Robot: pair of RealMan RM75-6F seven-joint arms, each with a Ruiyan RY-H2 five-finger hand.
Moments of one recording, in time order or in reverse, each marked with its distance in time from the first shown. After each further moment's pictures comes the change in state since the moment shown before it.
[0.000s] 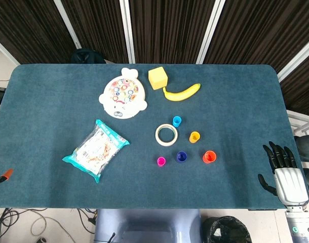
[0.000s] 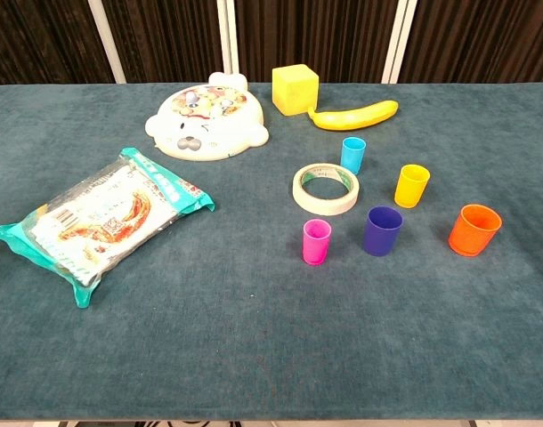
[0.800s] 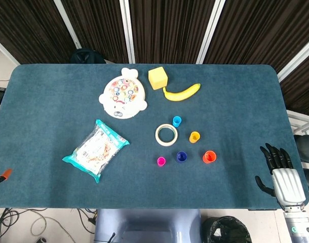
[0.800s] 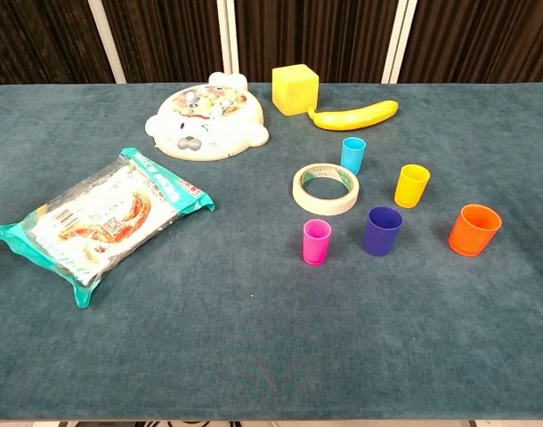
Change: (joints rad) left arm 0.005 0.001 -0.003 -0.004 0.000 0.011 0.000; right arm 0.005 0.013 -0.008 -0.018 0.006 -0.029 0.045
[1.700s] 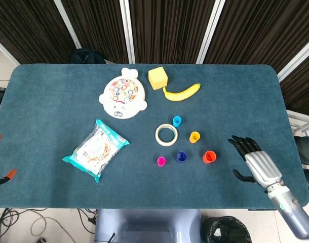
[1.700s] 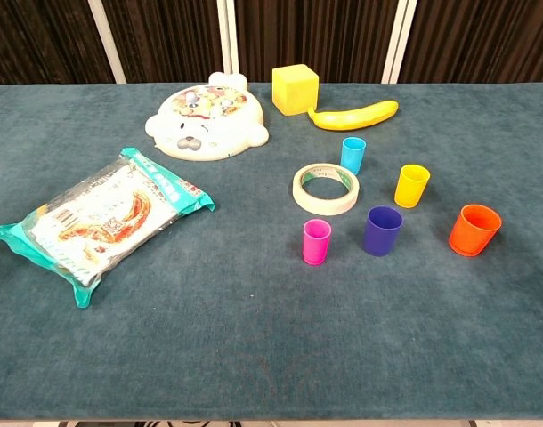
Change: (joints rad) left arm -0.005 -0.023 0.005 -0.004 0.012 0.000 0.047; right arm 0.284 0.235 0.049 -0.209 0.015 -0.449 0.129
